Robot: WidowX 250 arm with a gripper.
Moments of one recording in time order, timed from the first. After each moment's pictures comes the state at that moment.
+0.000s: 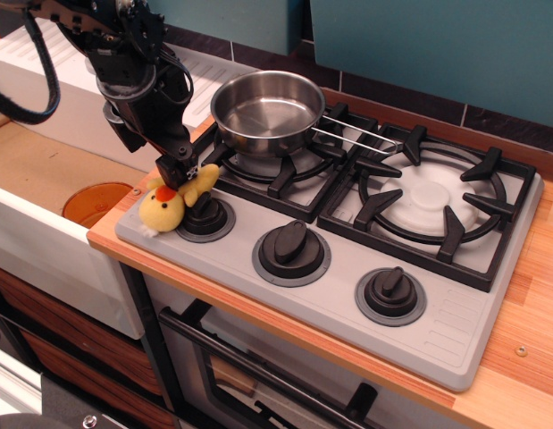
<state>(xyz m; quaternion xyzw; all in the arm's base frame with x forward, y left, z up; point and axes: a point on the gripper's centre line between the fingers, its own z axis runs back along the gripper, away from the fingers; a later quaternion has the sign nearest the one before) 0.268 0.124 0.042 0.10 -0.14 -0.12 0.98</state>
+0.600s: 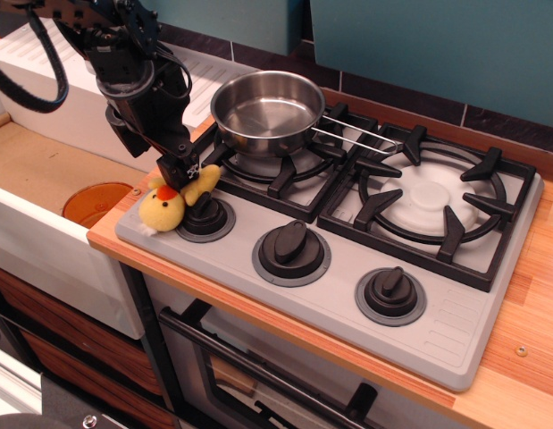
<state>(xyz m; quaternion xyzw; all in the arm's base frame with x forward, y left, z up) 0.273 0.116 0.036 0.07 -0.12 -0.14 0.98</state>
